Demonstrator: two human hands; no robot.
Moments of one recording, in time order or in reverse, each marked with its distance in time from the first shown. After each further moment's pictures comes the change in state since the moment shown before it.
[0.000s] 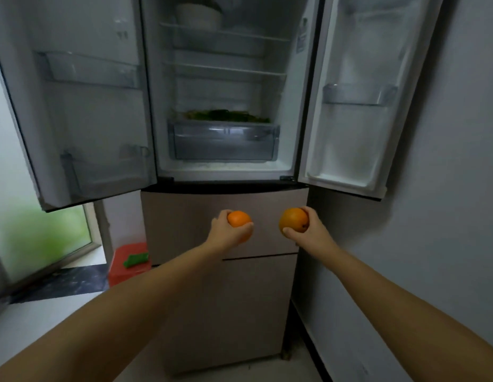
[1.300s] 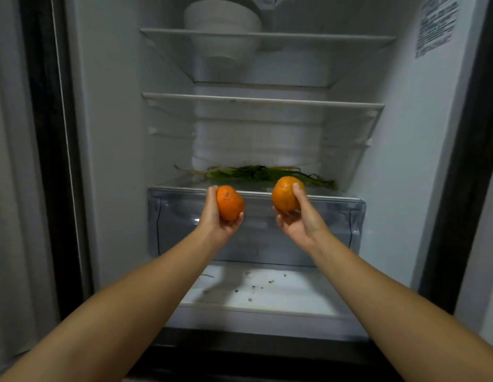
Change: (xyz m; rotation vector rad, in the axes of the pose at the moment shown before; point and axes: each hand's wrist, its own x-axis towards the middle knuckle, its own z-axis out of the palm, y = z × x) left_hand 0.505 0.078 -0.062 -1.178 0.219 -0.164; right_hand 0.549 -0.094 0.100 1.174 -0.255 0.098
